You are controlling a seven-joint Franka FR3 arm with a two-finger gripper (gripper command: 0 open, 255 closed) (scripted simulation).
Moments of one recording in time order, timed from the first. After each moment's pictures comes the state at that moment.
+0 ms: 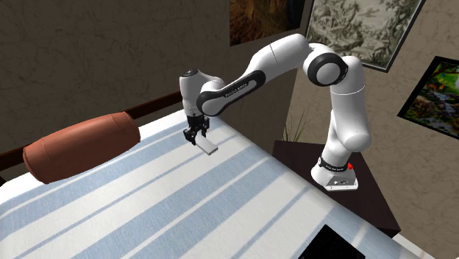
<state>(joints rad) -0.01 0.38 0.07 -1.71 -0.05 2.09 0.63</state>
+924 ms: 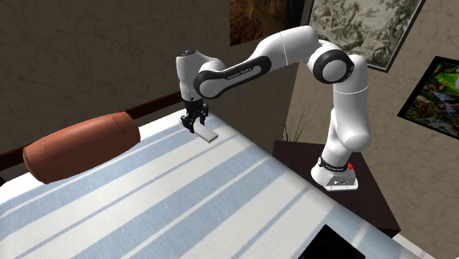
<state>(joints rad) -0.01 0.33 0.08 -1.60 -0.05 1.93 0.62</state>
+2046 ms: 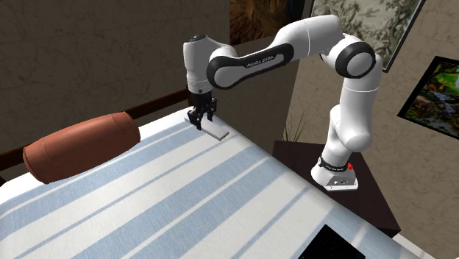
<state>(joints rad) 0.03 0.16 0.11 -1.69 -0.04 1.84 0.69</state>
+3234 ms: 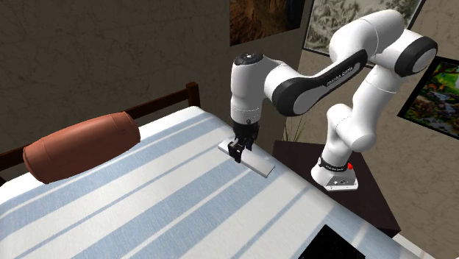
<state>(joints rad) 0.20 -0.23 0.28 -2.12 0.05 1.89 1.00</state>
